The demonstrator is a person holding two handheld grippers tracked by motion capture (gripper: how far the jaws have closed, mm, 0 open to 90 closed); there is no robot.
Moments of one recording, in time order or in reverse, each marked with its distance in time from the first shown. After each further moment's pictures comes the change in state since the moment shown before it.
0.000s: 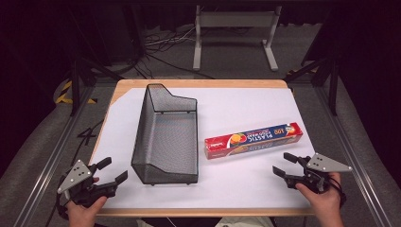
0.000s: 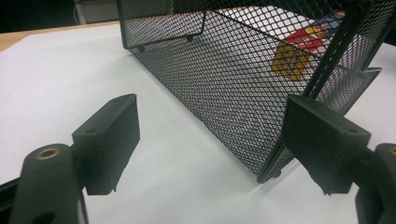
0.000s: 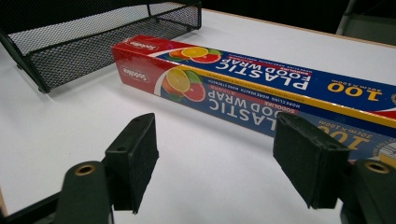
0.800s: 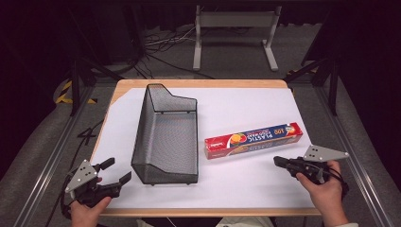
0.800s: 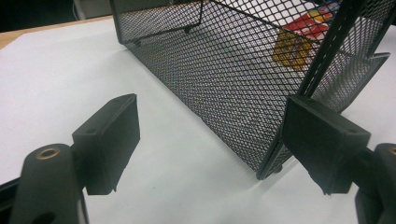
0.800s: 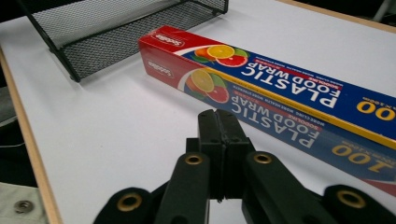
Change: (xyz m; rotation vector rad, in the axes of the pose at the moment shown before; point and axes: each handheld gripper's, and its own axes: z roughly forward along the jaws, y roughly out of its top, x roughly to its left) left arm -0.007 0.001 0.007 0.038 0.006 0.042; right arm 0.001 0.038 0.001 0.135 0.103 -0.028
